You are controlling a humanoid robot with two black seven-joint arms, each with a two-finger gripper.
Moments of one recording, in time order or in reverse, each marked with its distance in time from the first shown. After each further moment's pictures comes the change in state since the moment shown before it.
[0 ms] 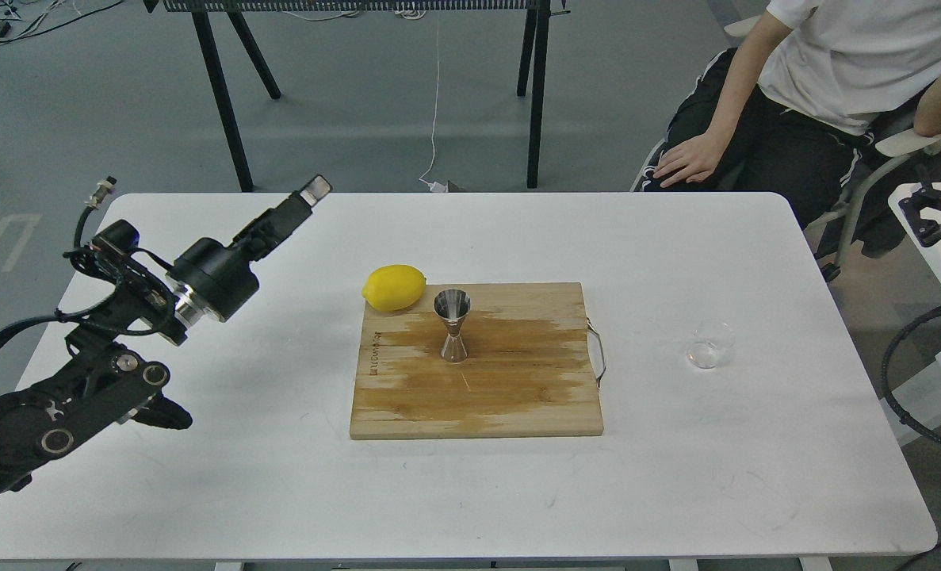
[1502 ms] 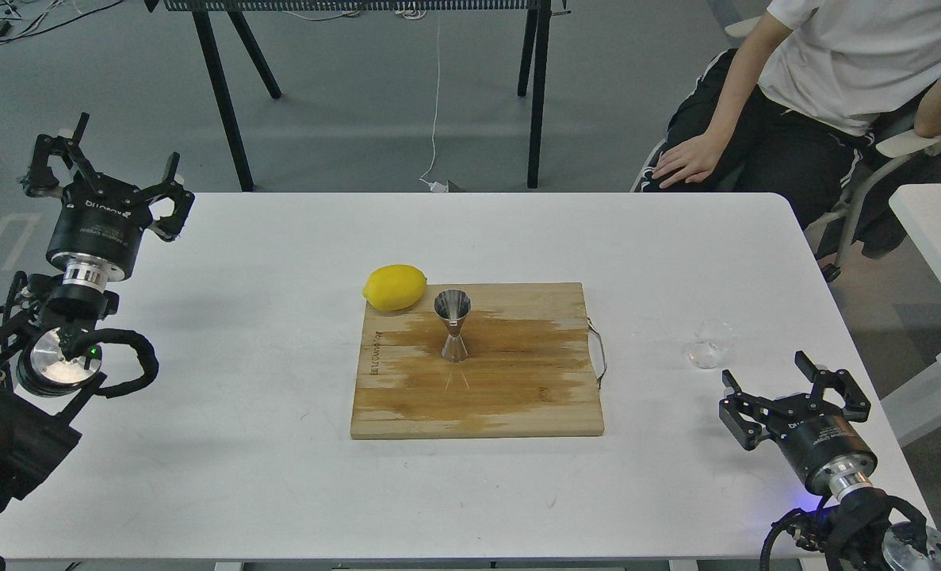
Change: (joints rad) left arm -0.012 -0.112 -0.227 0.415 -1.284 -0.628 0.020; right arm -0.685 0.137 -0.007 0.739 0.345 -0.196 -0.083
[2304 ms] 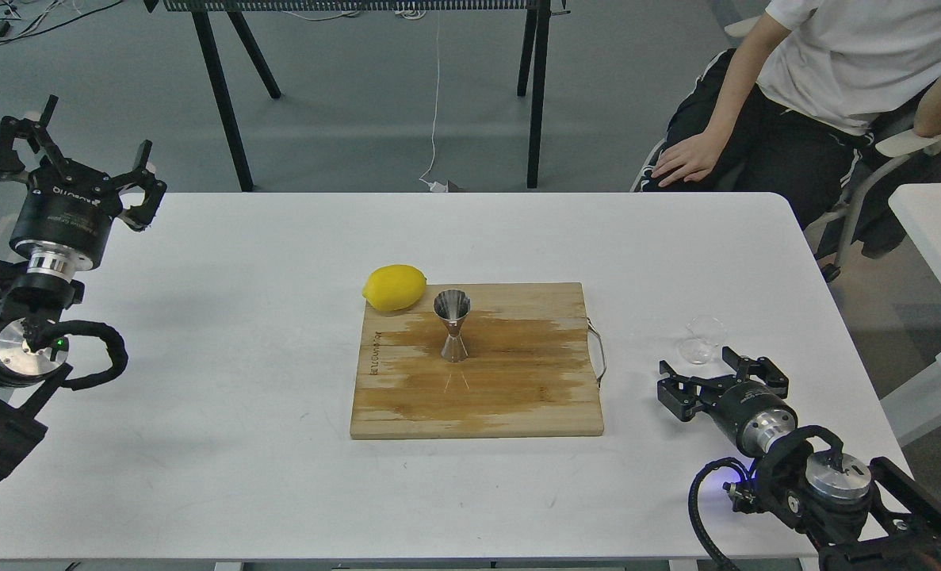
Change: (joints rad) left arm -0.015 0.071 0.016 -0.005 0.006 0.000 0.008; right arm 0.204 0.181 0.053 -0.182 0.000 -0.264 -0.134
